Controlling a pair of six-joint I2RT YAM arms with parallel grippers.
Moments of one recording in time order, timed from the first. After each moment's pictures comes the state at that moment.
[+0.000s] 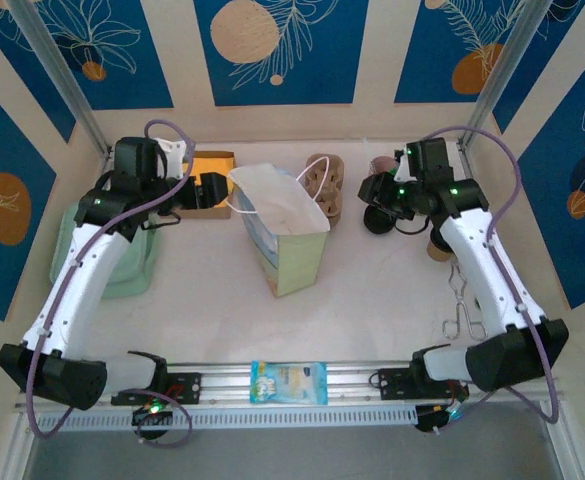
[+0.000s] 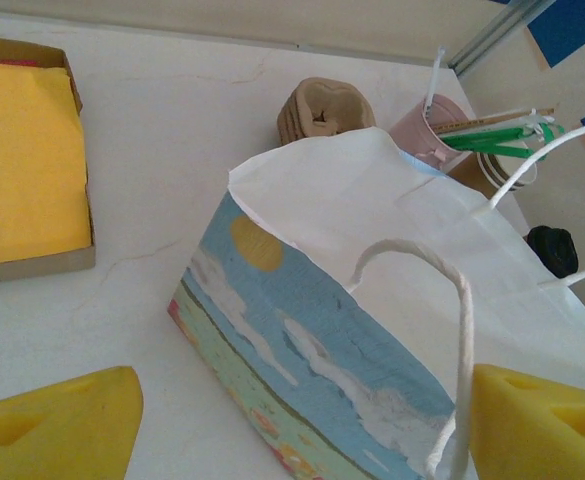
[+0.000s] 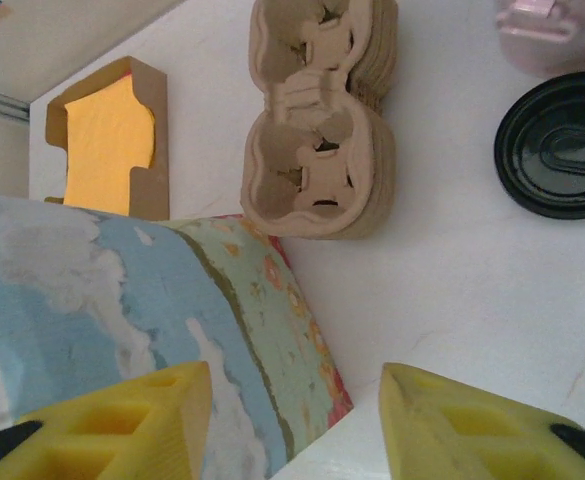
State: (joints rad) left arm -0.25 1.27 1.45 -0.83 0.37 -0.31; right arm 0.22 1.35 1.41 -0.91 -0.27 0.58
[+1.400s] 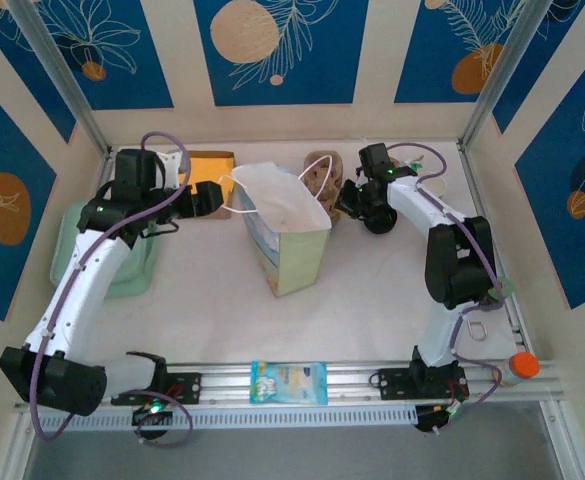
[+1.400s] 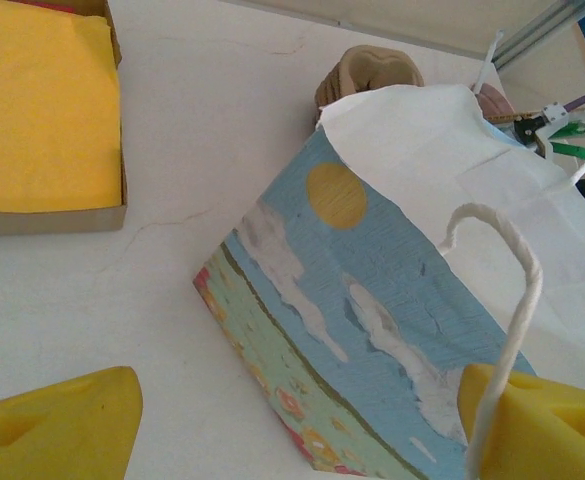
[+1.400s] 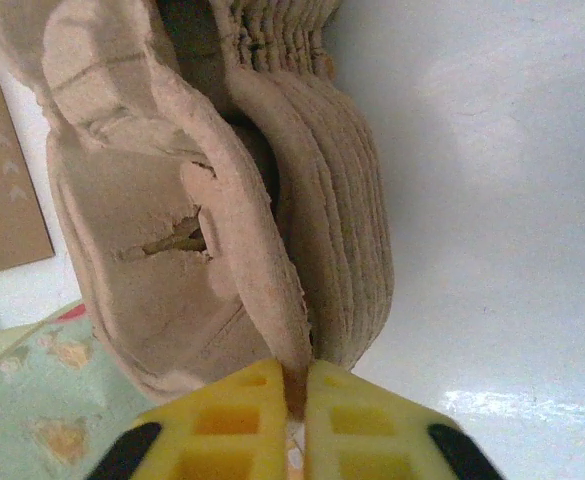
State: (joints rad) left arm -0.21 1.23 1.34 -0.81 0.36 -0.33; right arm 0.25 1.86 1.44 -0.67 -0.35 0.68
